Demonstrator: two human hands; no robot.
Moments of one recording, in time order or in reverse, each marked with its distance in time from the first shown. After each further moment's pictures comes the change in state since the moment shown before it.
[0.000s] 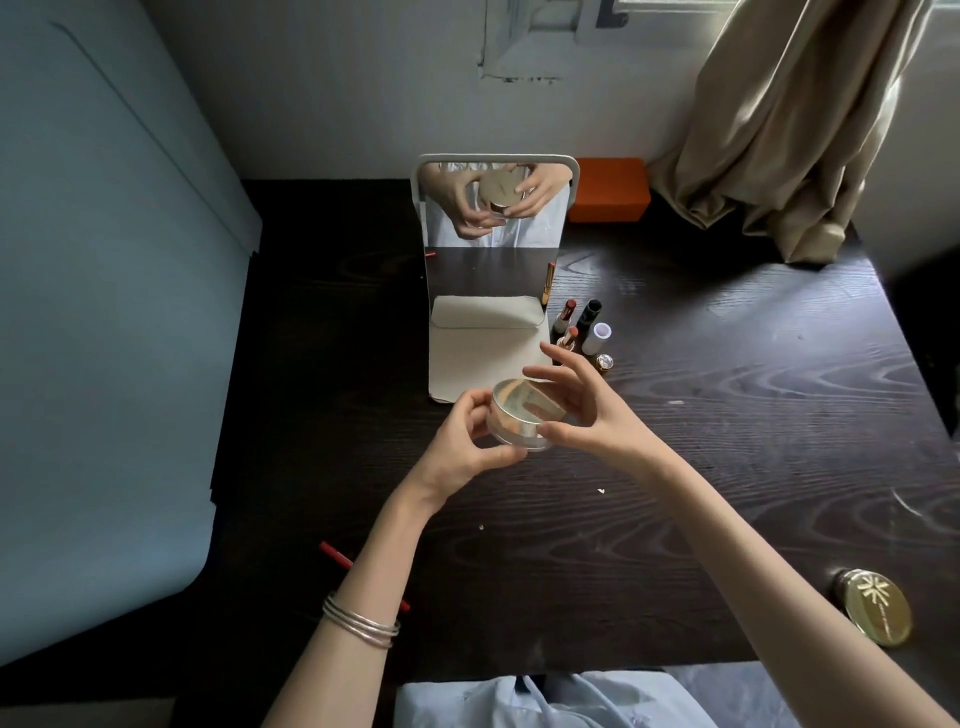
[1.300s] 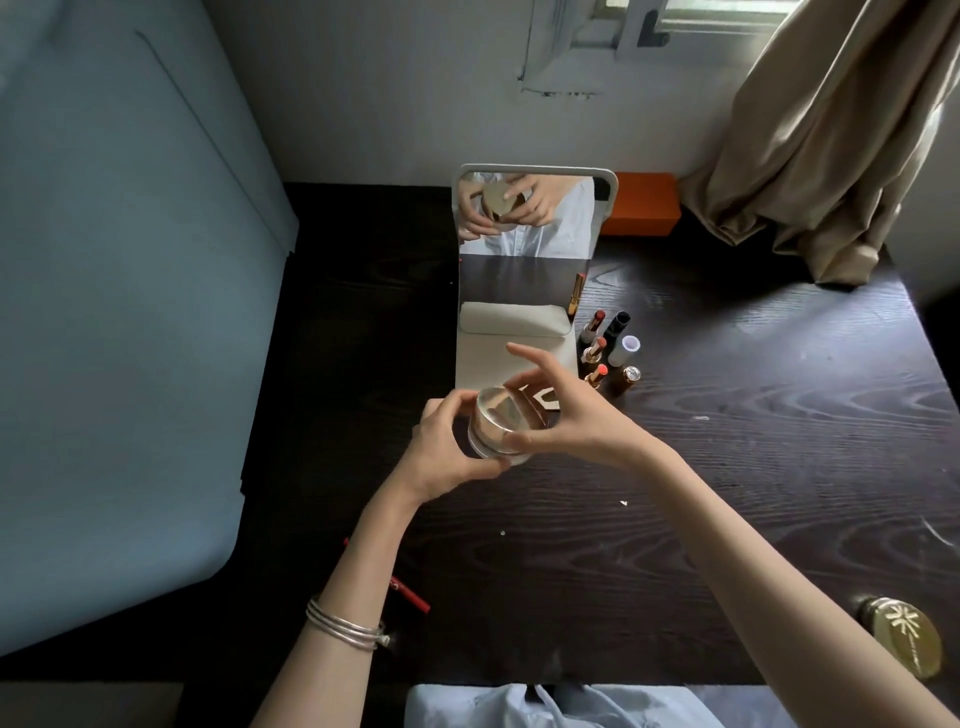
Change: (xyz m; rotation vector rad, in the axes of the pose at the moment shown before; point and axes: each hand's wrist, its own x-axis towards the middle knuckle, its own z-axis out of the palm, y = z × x) left_hand -0.014 -0.002 -0.042 0.436 0.173 0.078; right_hand 0.029 -0.034 0.036 -0.382 -0.123 -0.031
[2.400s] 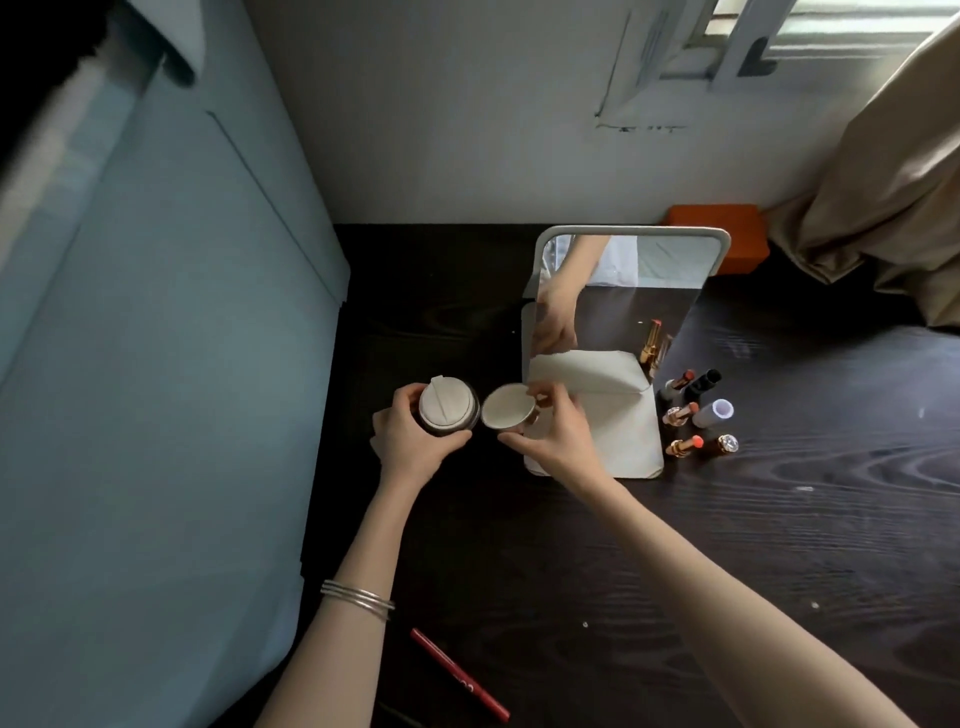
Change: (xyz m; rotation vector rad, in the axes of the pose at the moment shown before) left_hand 0.085 -0.067 -0.092 0.077 0.490 -0.290; right_hand 0.135 0.033 0.070 -0.048 0.427 0.130
